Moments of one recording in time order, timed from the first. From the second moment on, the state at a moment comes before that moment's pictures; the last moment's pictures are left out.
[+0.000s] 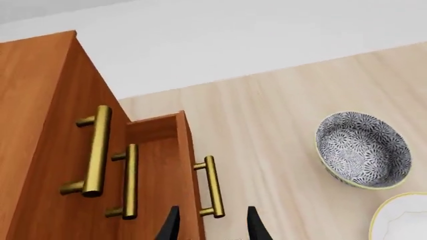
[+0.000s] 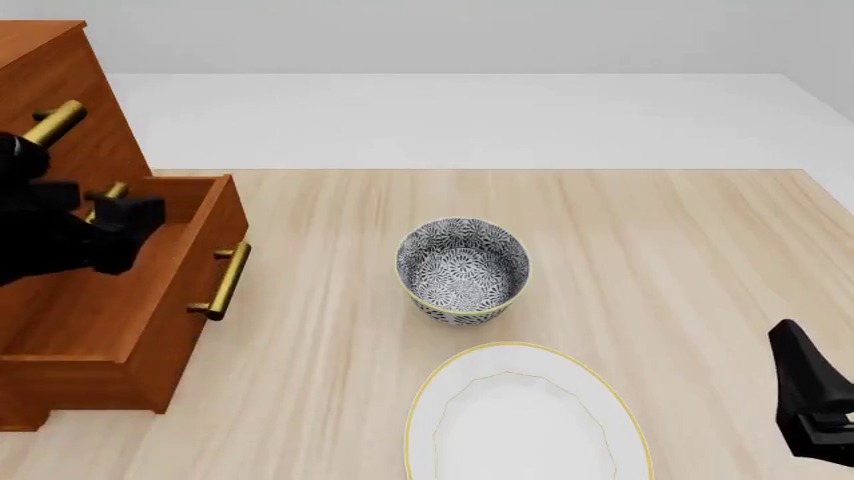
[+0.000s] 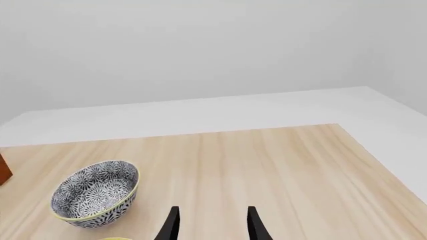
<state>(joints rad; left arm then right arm) -0.13 0.81 -0.65 0.35 0.10 -0.02 0.00 0.00 0.03 0.07</state>
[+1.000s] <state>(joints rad) 0.00 0.99 -0.54 0.17 0.04 -0.02 0.00 0.00 0.03 0.07</state>
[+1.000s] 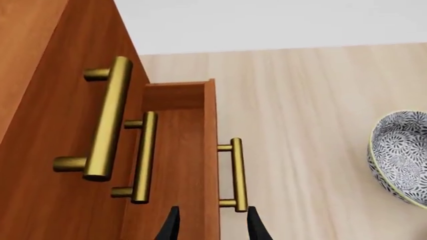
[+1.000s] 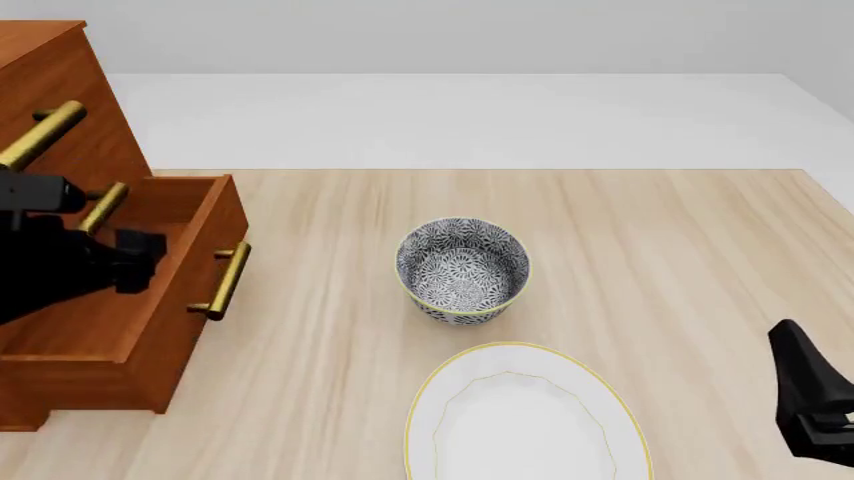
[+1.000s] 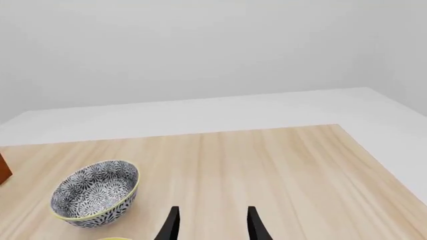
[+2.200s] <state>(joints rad) 0.03 1.30 -0.37 -0.19 0.06 -0.02 0.00 0.00 0.04 0.06</state>
